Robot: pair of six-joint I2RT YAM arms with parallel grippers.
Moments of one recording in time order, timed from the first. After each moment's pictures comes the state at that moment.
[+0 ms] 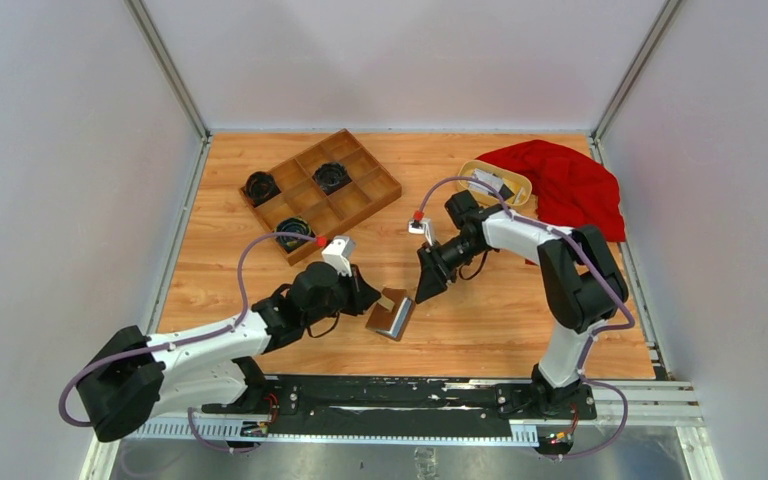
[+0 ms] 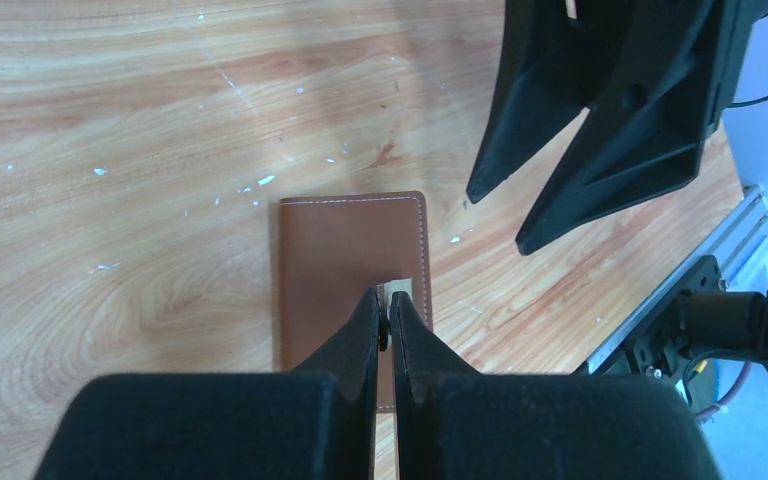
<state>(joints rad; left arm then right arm) -0.87 1.06 0.38 0.22 -0.07 -0.69 0.46 1.78 1.09 -0.69 -1.02 -0.40</state>
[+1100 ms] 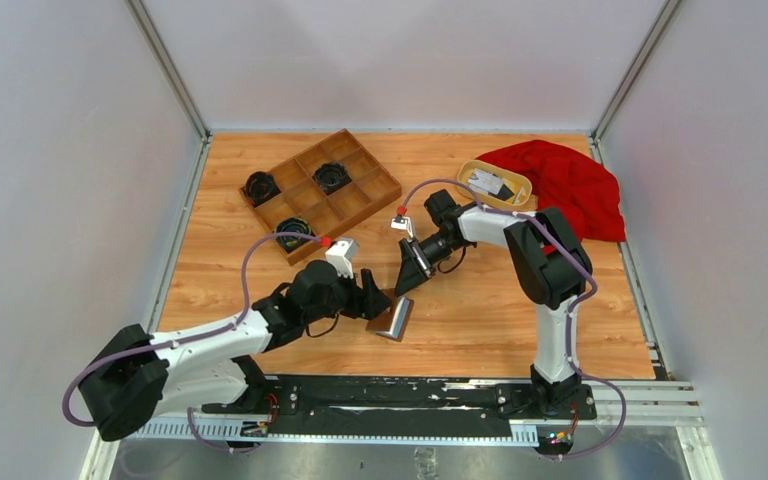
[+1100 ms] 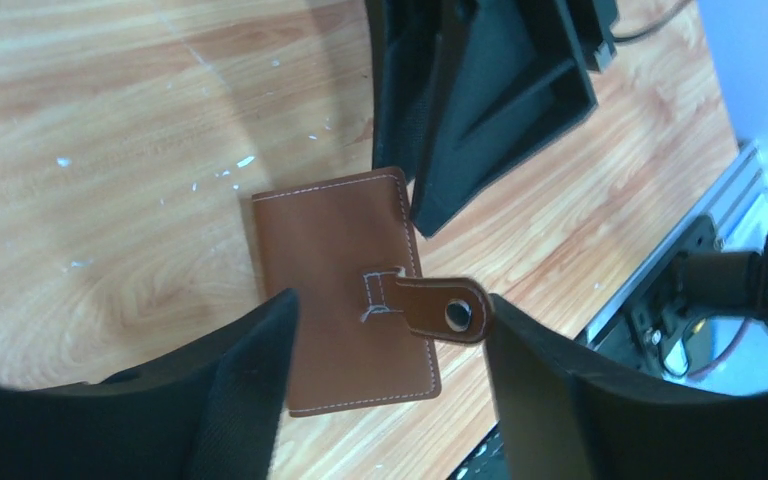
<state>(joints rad) -0.84 1.08 0.39 0.22 0.02 -0.66 0.51 2.01 1.24 -0.59 -1.18 -0.15</state>
